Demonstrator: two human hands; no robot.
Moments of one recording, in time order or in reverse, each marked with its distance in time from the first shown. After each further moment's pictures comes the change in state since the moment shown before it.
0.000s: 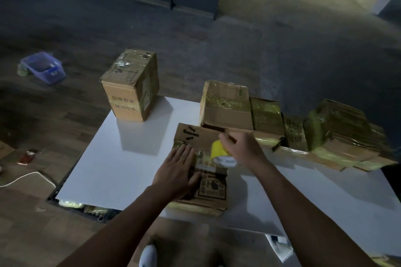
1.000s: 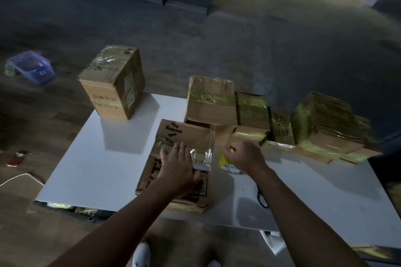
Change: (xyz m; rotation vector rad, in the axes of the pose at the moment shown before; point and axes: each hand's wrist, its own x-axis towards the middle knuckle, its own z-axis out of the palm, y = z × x) left_hand 0.026 0.062 -0.010 0.099 -0.223 -0.174; right_hand -0.014 0.073 -0.012 -0.260 0.023 -0.020
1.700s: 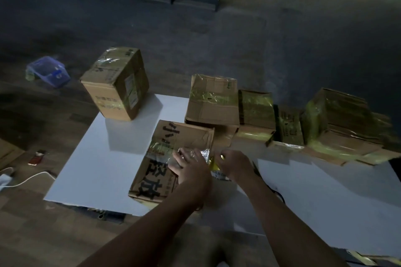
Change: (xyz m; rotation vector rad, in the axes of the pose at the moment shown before) left_hand 0.016 0.063 -0.010 -0.170 -0.128 -0.314; right_hand 0.001 -0.009 0.035 0.075 -0.127 0.158
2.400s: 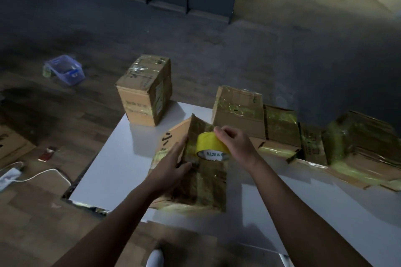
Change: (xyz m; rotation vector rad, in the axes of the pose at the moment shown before) left_hand 0.001 -0.171 -0.045 -0.933 0.125 0.385; right_hand 0.028 -0.113 -0.032 0.681 -0.055 -0.263
